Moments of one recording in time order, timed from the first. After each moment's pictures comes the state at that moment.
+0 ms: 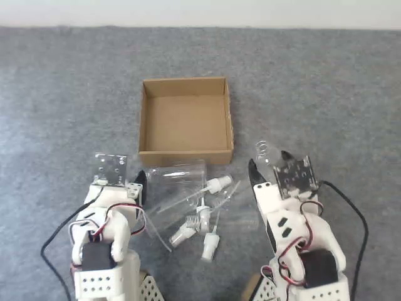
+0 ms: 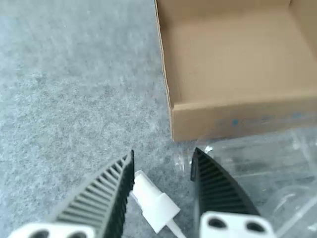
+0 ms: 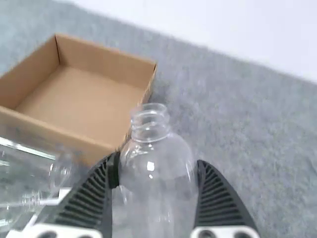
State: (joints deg) left arm -10.3 -103.5 93.5 62.5 -3.6; right arm -16.0 -102.0 77.7 57.3 7.8
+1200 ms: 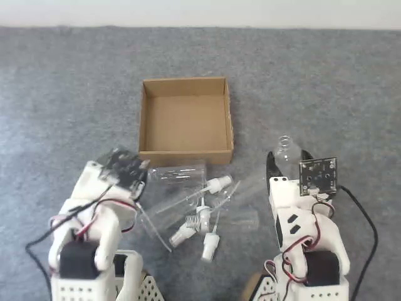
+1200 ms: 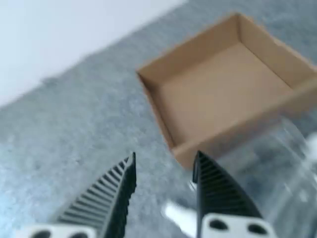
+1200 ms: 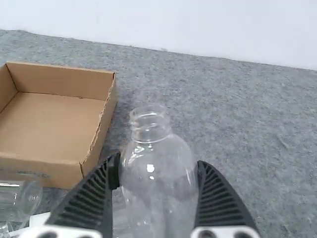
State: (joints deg) left arm -4.7 -87.2 64.3 71.0 -22.8; right arm -7.3 -103.1 78.7 55.9 3.1
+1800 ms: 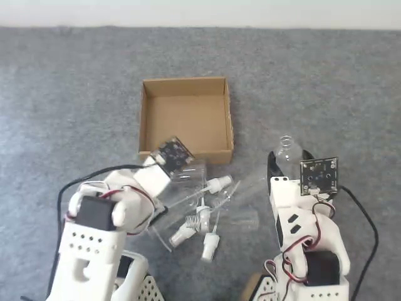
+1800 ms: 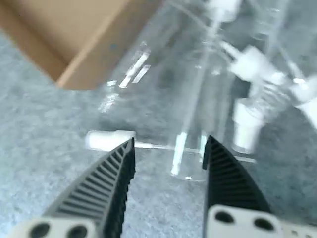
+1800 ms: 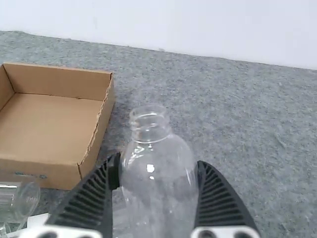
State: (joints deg) left arm 6.7 -60.3 55.4 87.9 -30.9; right arm -6.8 -103.1 78.7 55.9 3.1
